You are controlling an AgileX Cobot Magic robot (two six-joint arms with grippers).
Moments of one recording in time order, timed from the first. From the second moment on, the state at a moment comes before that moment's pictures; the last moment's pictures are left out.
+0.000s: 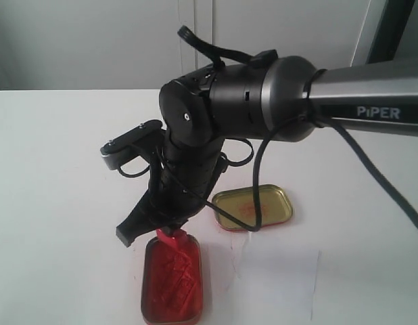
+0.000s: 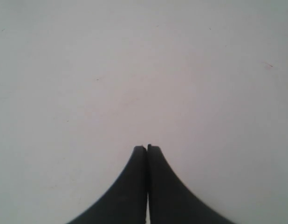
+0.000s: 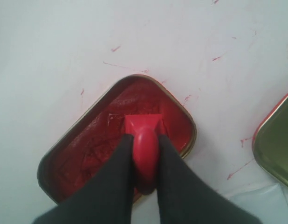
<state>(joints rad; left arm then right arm) -0.07 0.00 0.02 -0.06 0.52 0.08 0.85 1.90 -1.42 0.07 0.88 -0.03</state>
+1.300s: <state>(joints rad) -0.07 0.00 0.02 -0.06 0.52 0.08 0.67 1.47 -0.75 -0.03 0.49 0.01</state>
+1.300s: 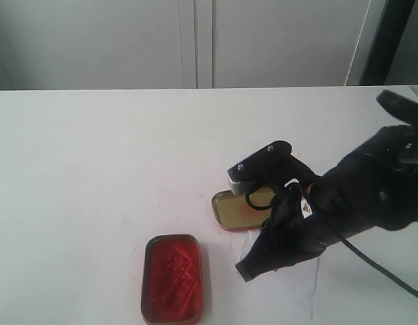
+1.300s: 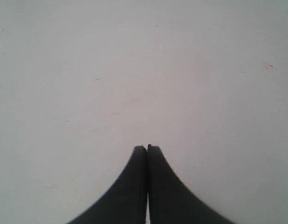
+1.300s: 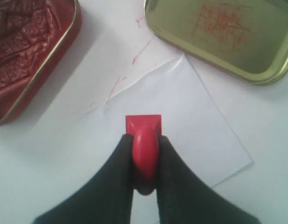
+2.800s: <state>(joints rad) -0.07 0.00 0.02 -0.06 0.52 0.08 0.61 1.70 -0.64 -0.11 0.10 0.16</state>
